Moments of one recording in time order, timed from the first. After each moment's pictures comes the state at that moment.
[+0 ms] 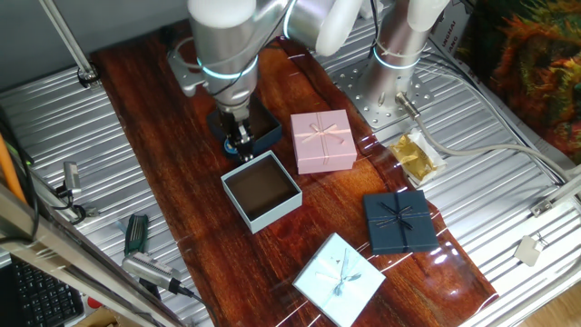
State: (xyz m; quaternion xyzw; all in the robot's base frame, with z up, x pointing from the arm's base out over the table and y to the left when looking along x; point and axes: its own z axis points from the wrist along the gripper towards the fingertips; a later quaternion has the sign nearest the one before) arm 0.500 0.075 0.152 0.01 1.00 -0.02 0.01
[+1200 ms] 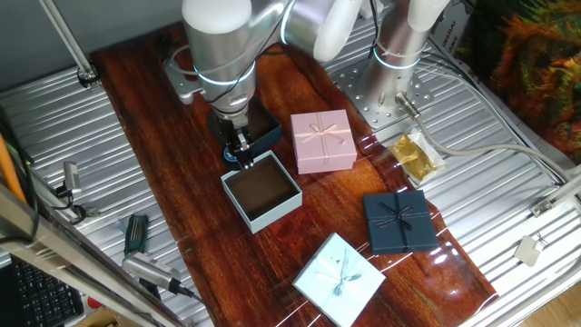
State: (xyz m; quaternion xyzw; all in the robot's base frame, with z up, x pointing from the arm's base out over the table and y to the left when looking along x) arm 0.506 0.086 0.153 -0.01 1.00 -0.01 0.01
